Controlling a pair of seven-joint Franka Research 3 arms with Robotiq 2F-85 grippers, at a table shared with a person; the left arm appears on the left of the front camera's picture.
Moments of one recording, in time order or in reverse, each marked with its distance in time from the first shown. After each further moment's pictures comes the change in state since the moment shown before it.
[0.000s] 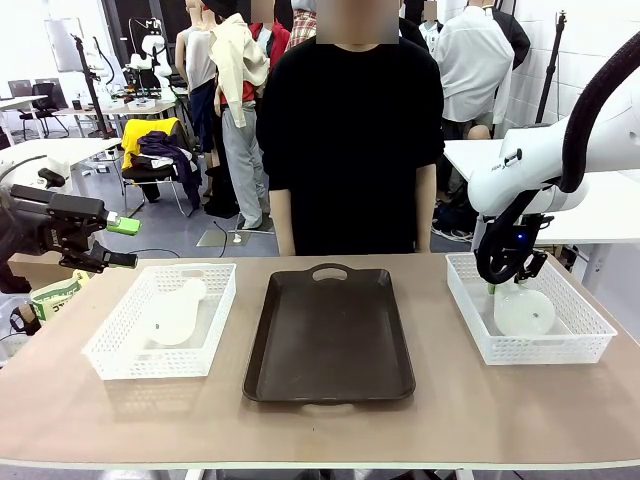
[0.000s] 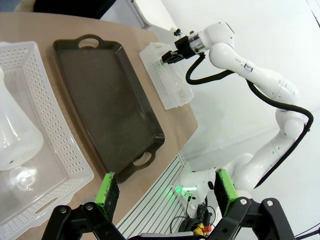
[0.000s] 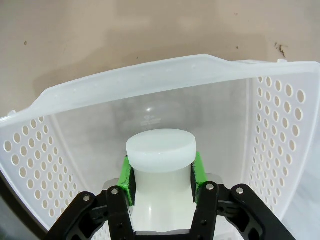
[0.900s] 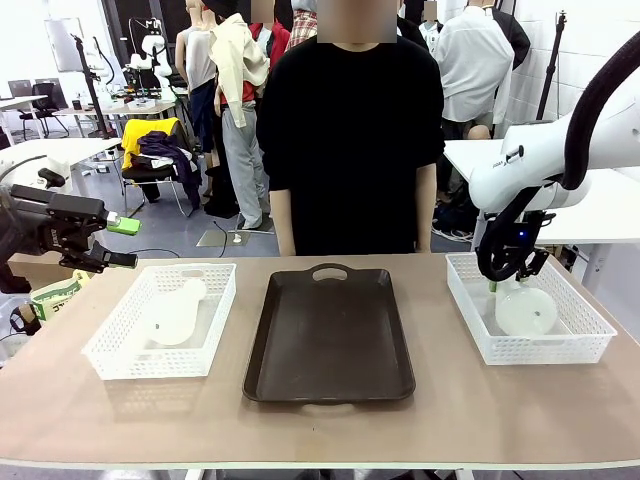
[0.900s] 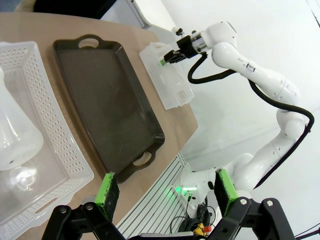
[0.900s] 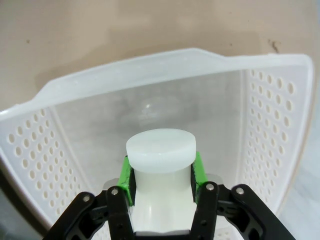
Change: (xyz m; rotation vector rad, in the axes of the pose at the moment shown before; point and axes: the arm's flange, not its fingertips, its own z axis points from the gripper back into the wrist) left arm 0.000 0.000 0.000 0.000 0.000 0.000; right arm -0.003 -0.004 0.013 -0.003 0.004 -0.006
